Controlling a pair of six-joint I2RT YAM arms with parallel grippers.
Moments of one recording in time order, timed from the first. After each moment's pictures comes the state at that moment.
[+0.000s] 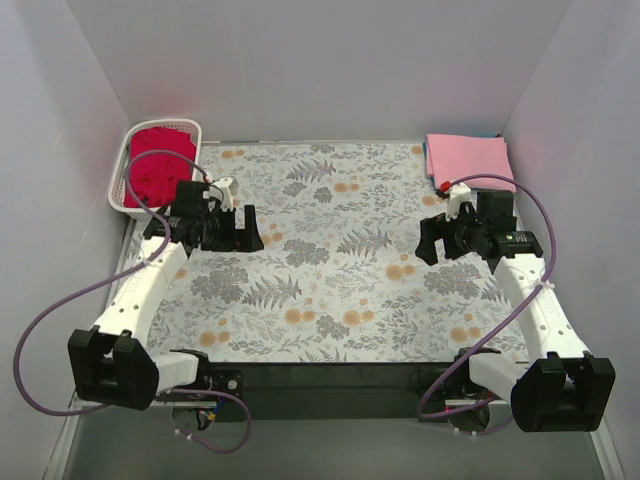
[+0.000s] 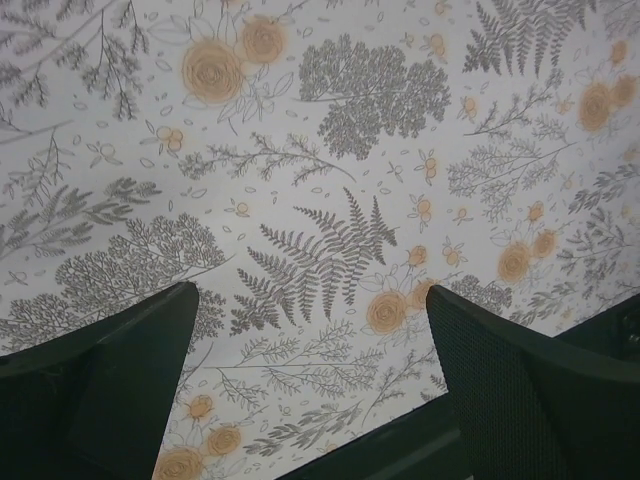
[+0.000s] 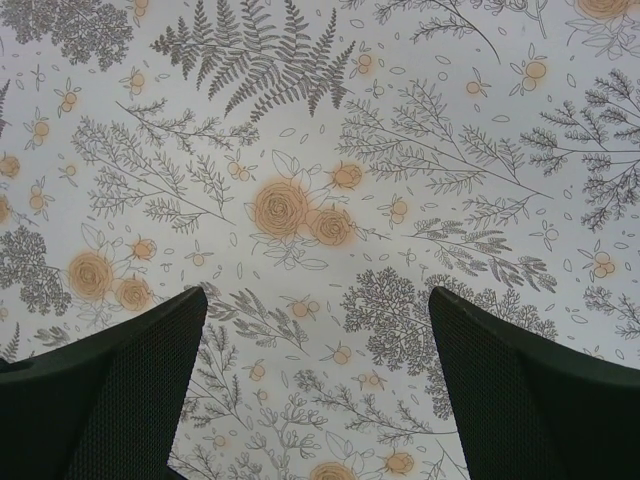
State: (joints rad) left arm -0.17 1.21 1.01 -0.71 0.33 -0.15; right arm 0.06 1.09 0.92 -0.66 -0.43 -0.24
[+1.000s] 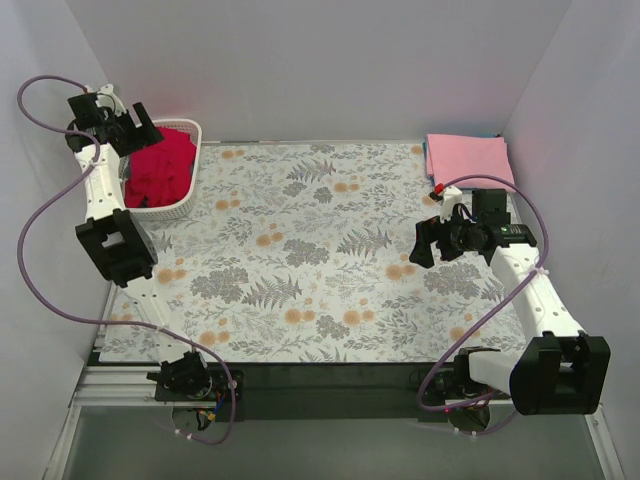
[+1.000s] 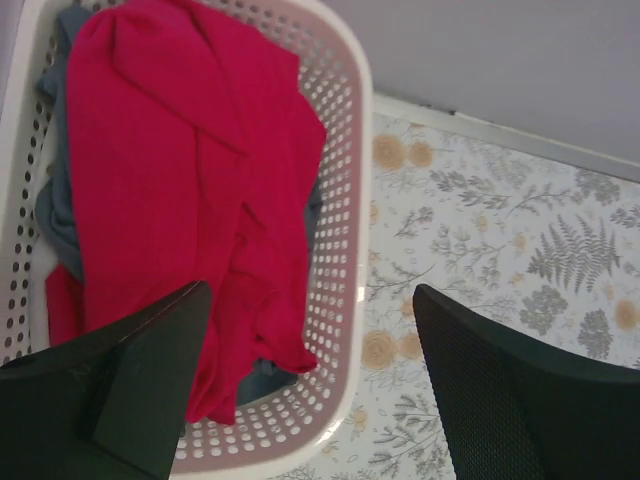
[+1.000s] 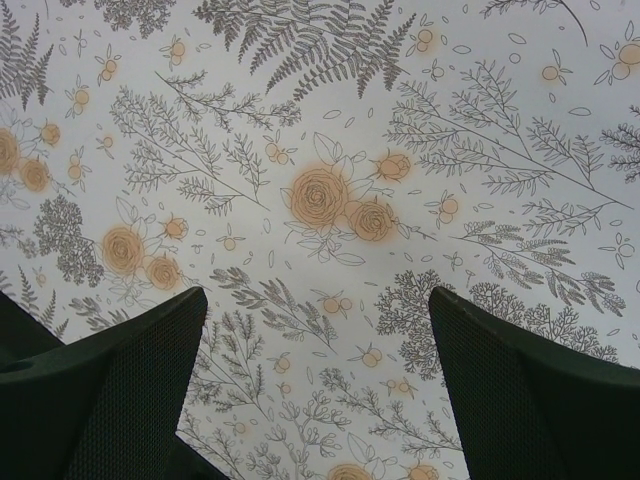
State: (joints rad) left arm 0.38 2.19 2.27 -0.68 0.43 -0.10; right arm 0.05 1.17 0.93 -0.69 -0.54 -0.27
